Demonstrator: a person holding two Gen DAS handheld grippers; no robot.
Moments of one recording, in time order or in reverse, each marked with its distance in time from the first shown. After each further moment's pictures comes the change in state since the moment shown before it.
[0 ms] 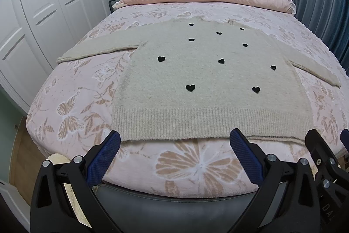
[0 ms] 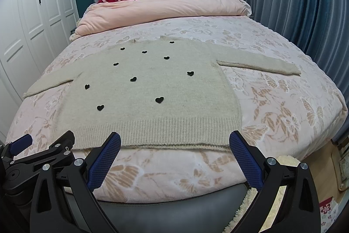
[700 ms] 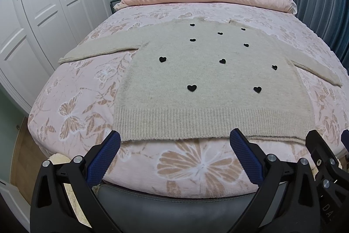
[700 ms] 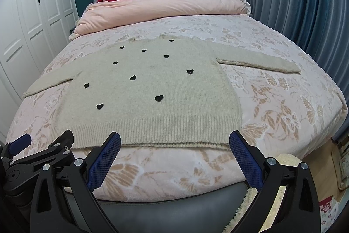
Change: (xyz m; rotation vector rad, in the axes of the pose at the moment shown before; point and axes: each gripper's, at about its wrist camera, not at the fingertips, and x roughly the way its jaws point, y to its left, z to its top) left arm -0.002 0.002 0.000 0.004 -0.006 0.006; right arm 0.002 0.000 0.001 0.005 0.006 0.000
